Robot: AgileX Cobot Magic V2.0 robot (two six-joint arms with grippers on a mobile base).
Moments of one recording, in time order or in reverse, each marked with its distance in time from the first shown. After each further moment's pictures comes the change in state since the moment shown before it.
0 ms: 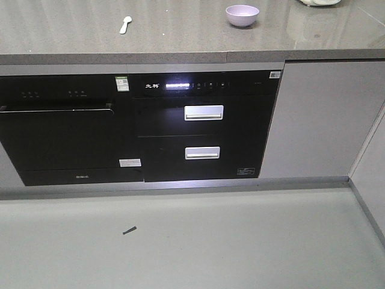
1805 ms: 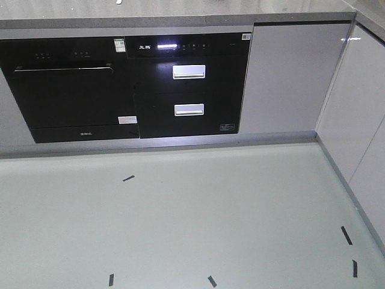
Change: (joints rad) left arm 0.000 0.000 0.000 0.000 0.000 0.000; right arm 0.000 0.000 0.000 0.000 0.000 0.000
